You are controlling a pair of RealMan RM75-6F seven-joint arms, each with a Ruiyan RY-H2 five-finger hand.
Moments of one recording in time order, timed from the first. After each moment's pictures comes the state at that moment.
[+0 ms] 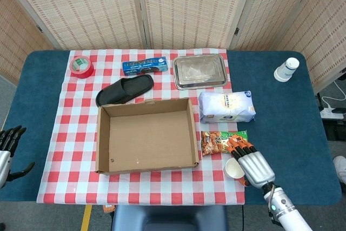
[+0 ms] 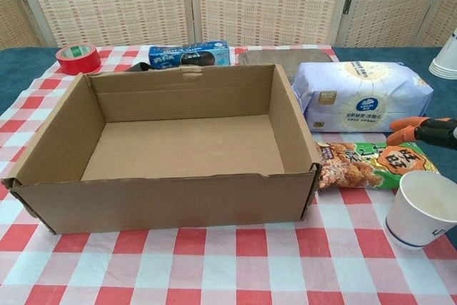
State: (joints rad) left arm -0.12 -1.06 -0.04 -1.51 1.50 1.46 -0.16; right arm 0.28 -1.22 -0.02 -1.89 -1.40 1.10 -0.55
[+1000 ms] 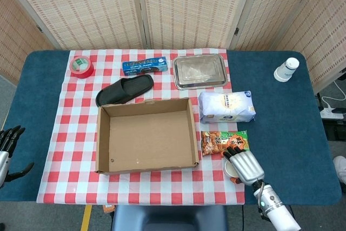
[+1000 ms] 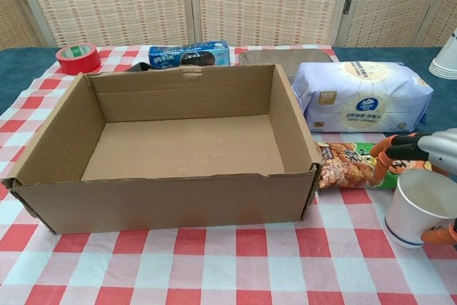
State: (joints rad) left arm -0.11 -1.06 -0.04 -1.50 1.51 1.47 -0.19; right arm 0.32 -1.36 -0.02 -1.77 -1.39 1.12 -0.51
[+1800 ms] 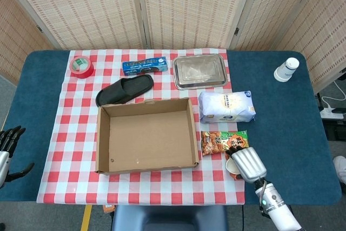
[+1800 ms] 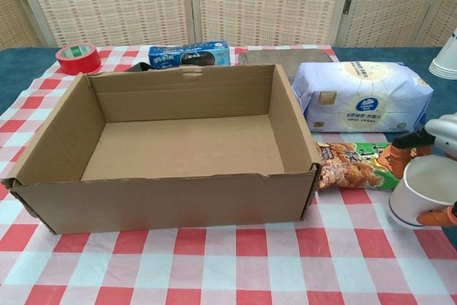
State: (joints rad) left arm -0.11 -1.06 -0.04 -1.50 1.51 1.46 -0.19; right arm 0.31 -1.37 -0.02 -1.72 -1.46 1.20 -0.47
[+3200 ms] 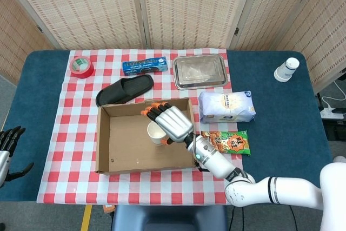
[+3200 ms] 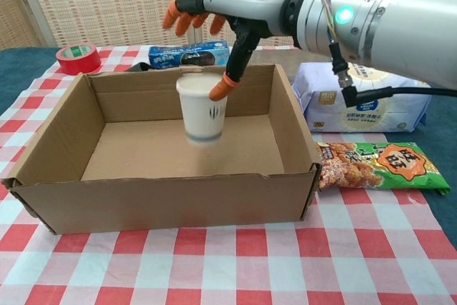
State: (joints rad) left arm -0.12 -1.06 -0.04 -1.50 1.50 1.44 -0.18; right arm 0.95 -1.50 0.35 -1.75 -1.02 0.85 -0.55
